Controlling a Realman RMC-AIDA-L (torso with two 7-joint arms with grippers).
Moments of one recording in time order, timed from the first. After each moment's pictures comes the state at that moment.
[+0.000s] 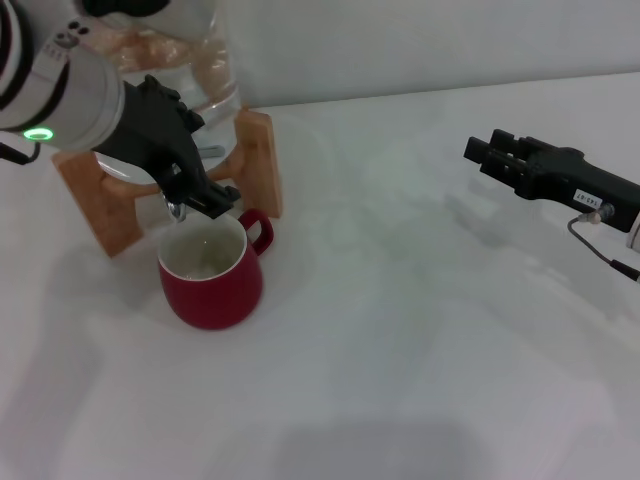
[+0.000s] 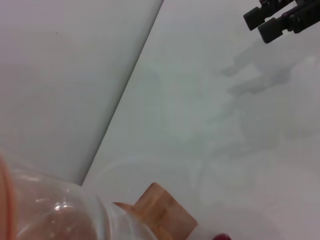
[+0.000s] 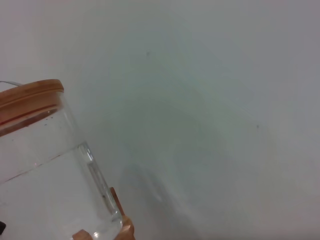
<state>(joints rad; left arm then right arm) -0.78 -2.08 1.47 1.58 -0.51 -1.55 0.81 0.27 1.99 1.84 0.62 -0.93 1.07 -1.84</state>
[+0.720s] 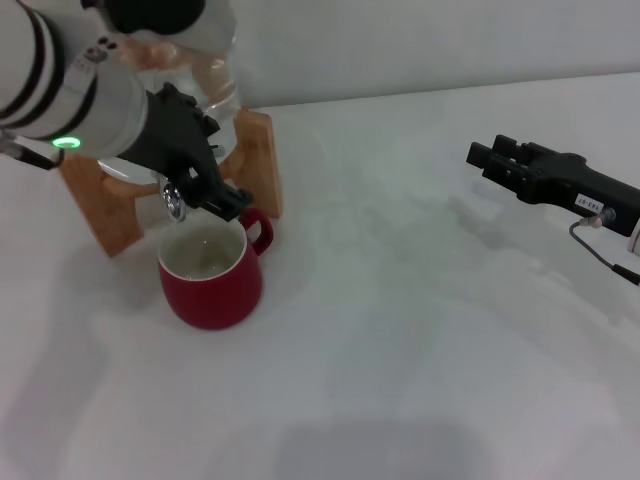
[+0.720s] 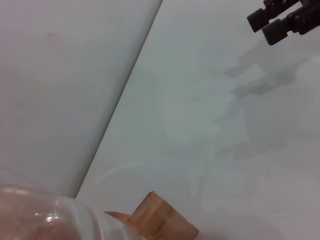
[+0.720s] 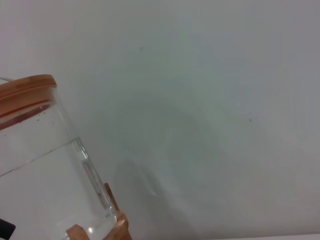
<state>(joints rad) -0.79 -2.08 1.51 1.52 -0.51 -1.47 0.81 0.27 1.99 1.84 0.61 -0.93 1.07 -1.84</state>
